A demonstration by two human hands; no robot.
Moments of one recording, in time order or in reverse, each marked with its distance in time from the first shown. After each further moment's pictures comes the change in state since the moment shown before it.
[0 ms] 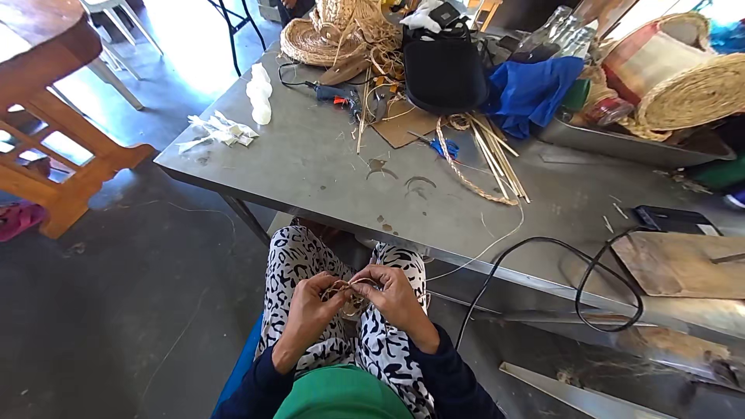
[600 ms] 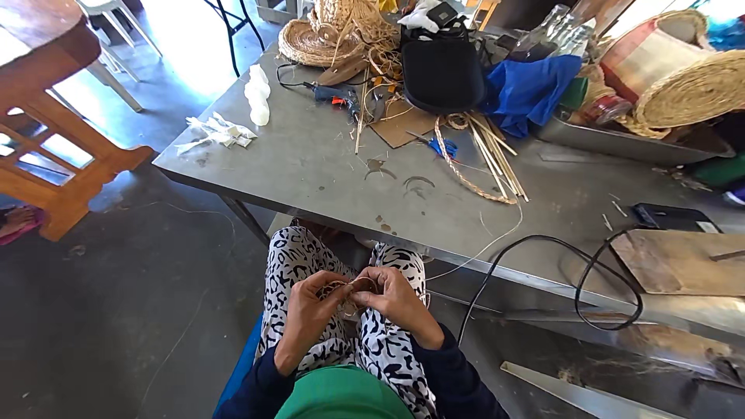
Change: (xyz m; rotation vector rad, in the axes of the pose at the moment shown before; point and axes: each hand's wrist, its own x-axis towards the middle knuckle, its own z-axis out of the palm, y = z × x) left_hand -0.001 0.005 0.006 -0.060 0.082 0.132; right_hand 0.000 -0.010 -0.009 0.132 -0.153 0.173
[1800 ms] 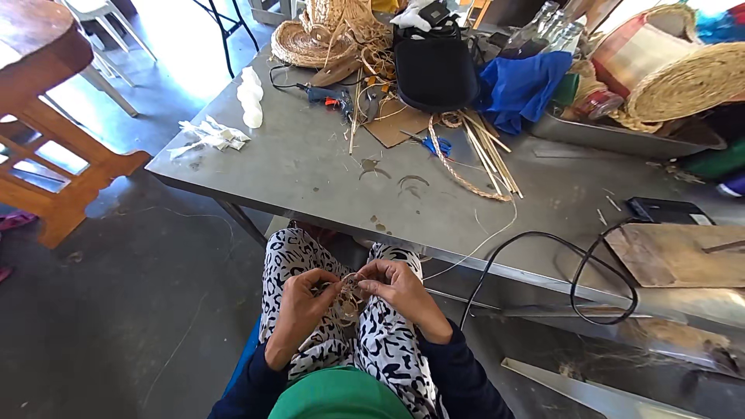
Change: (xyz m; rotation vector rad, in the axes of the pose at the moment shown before) left_hand 0.009 0.004 -0.009 0.130 -0.054 -0.076; right_hand -0.001 -0.001 -0.017 -0.004 0.060 0.016
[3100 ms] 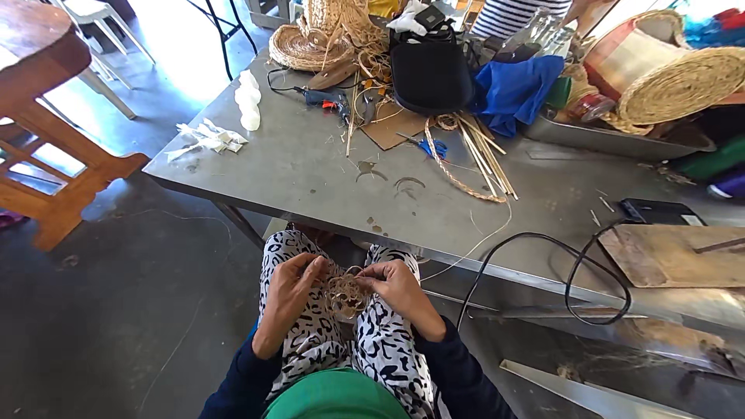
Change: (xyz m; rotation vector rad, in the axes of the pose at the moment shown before) left_hand 0.019 0.014 -0.013 -0.060 0.030 -0.119; right_hand 0.005 -0.004 -0.001 -0.192 0.075 0.051
